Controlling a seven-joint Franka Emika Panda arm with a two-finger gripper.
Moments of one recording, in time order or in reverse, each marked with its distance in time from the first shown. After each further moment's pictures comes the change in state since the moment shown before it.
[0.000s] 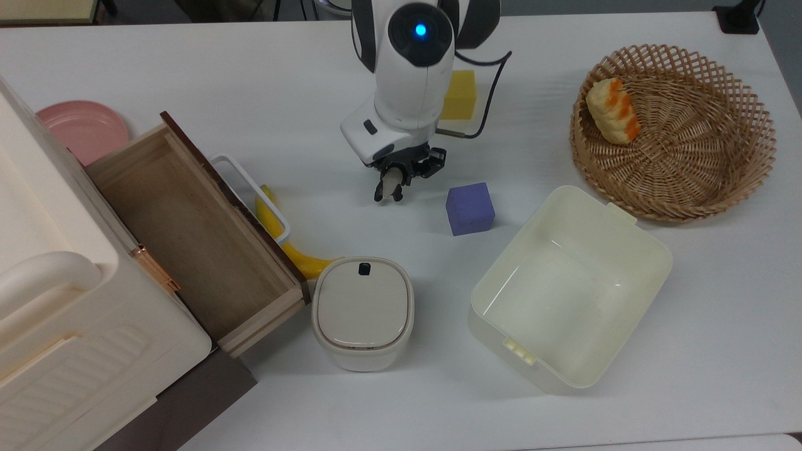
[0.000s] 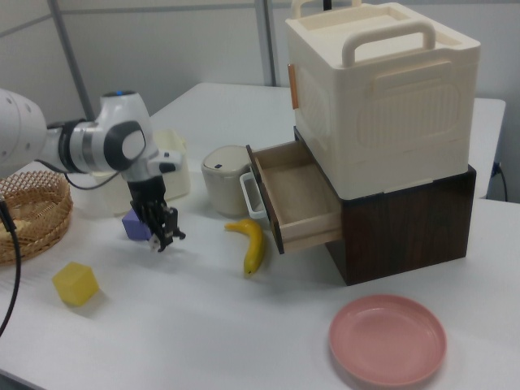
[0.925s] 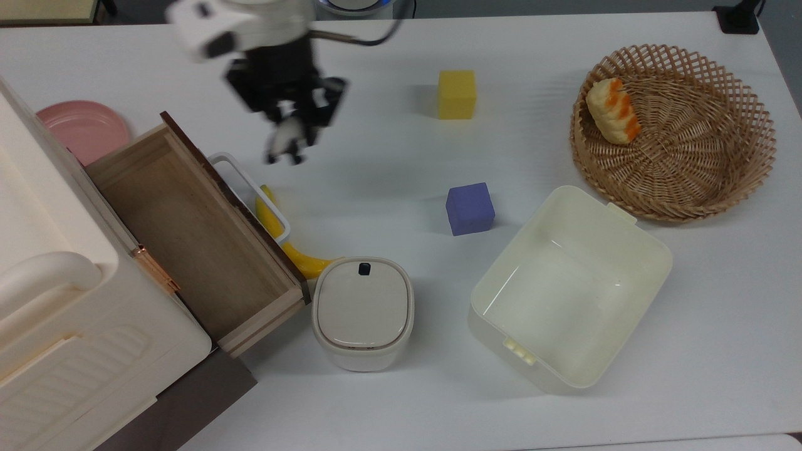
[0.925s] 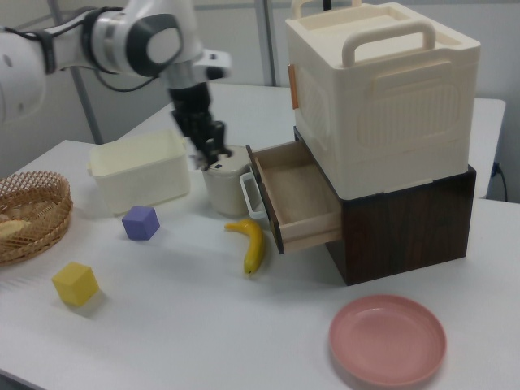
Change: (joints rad) arm -0.174 -0.054 -0.082 0.422 0.122 -0.298 -0.220
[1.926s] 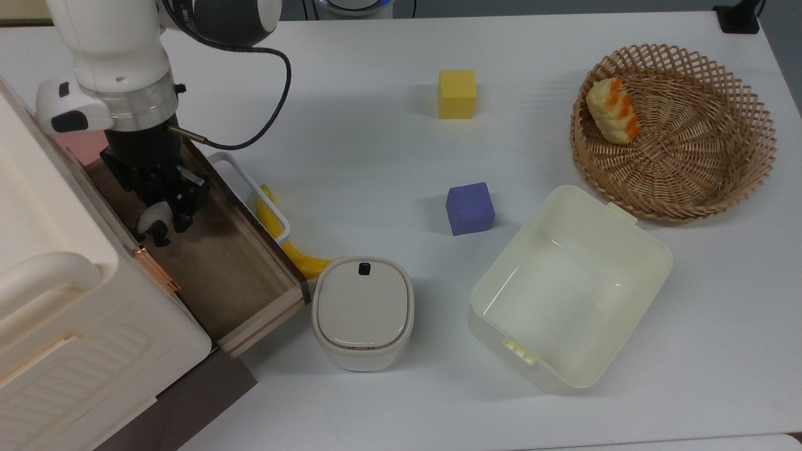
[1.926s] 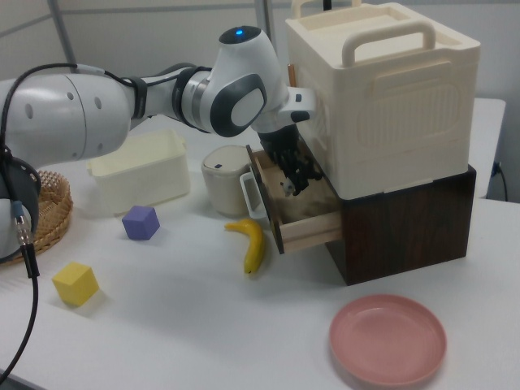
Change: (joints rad) arm -0.148 0.197 -0.043 0.025 -0.002 0.363 -0.024
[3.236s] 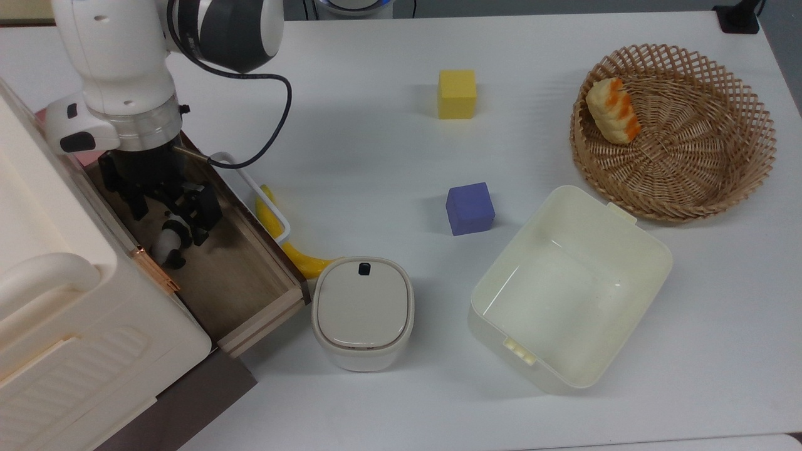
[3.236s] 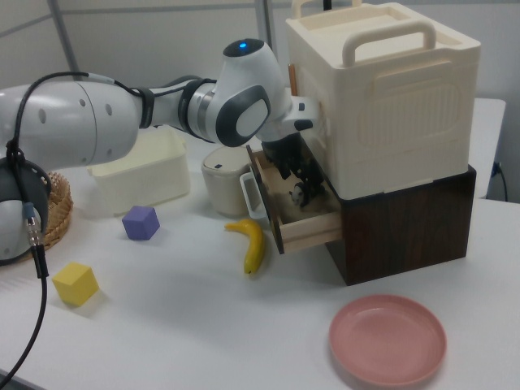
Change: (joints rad) arm 0.005 0.035 -0.004 -0.002 -0.014 0.050 0.000
